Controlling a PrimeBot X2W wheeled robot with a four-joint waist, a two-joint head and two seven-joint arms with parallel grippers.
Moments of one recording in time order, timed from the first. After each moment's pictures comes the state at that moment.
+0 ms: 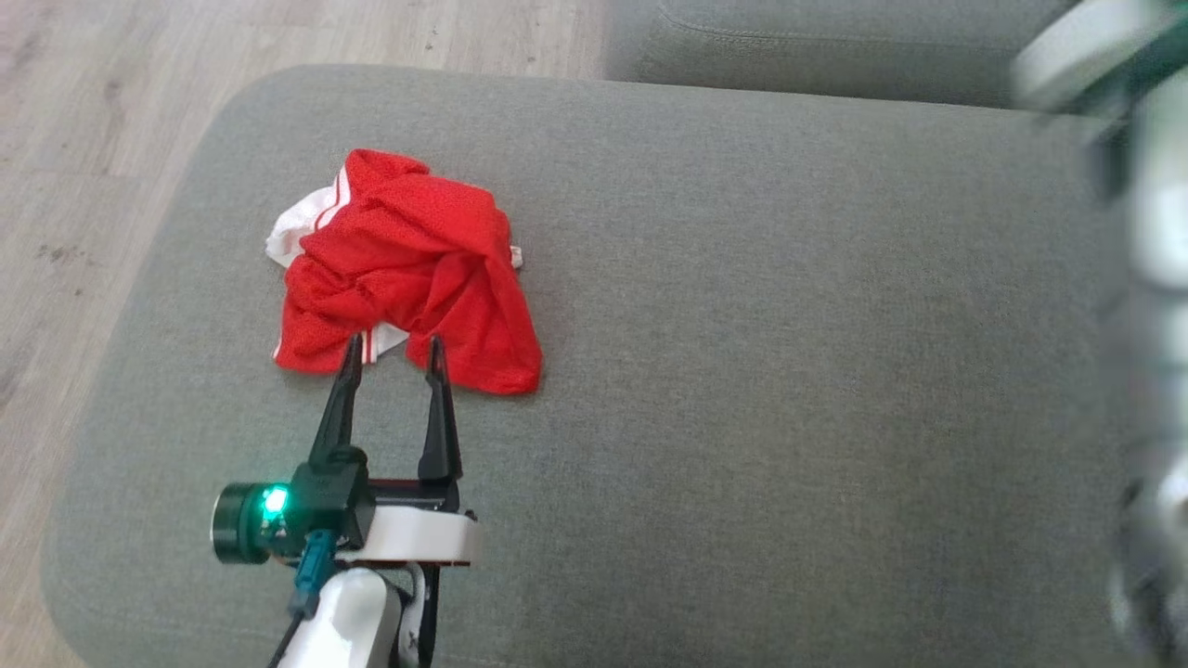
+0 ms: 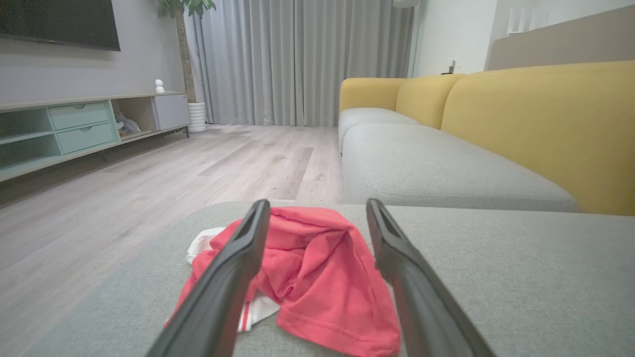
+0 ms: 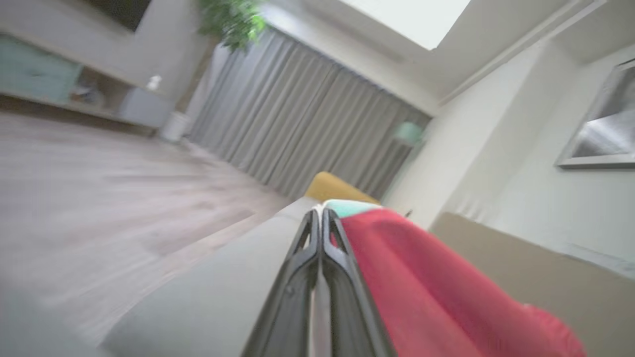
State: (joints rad) left arm -0.18 0.06 -0.32 0.24 -0.19 0.20 -0.26; right arm -1.03 -0.23 -0.03 0.71 -0.43 0.12 -0.20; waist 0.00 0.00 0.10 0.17
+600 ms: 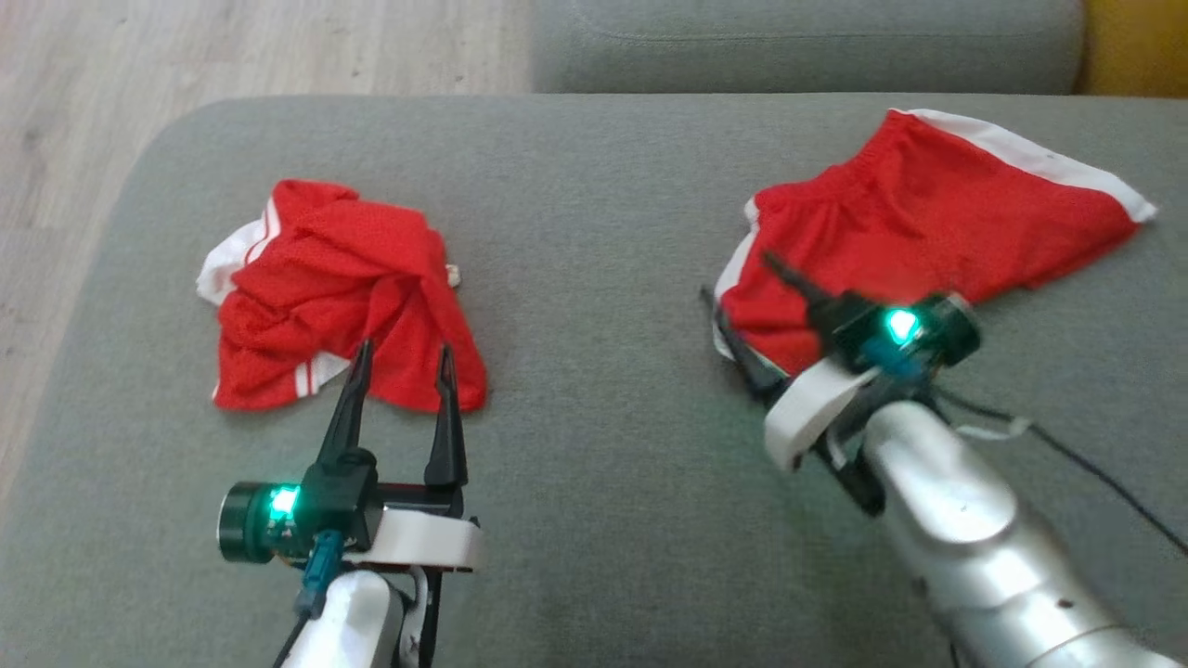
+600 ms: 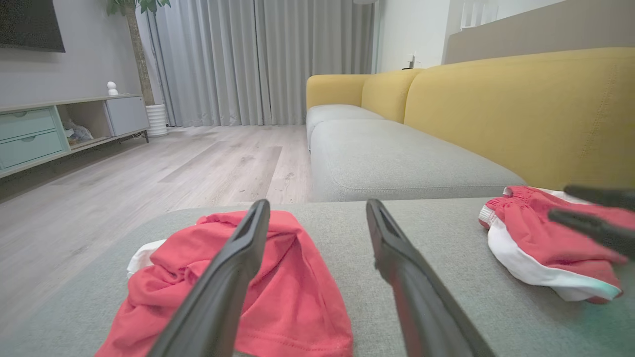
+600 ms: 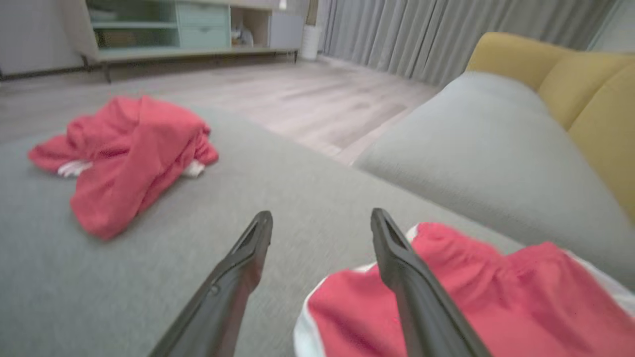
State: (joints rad) left arm -0.17 0.05 -0.32 0.27 -0.17 0.17 -0.26; right arm -0.57 -0.09 0.49 0.78 0.06 0.12 -0.25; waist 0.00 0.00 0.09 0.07
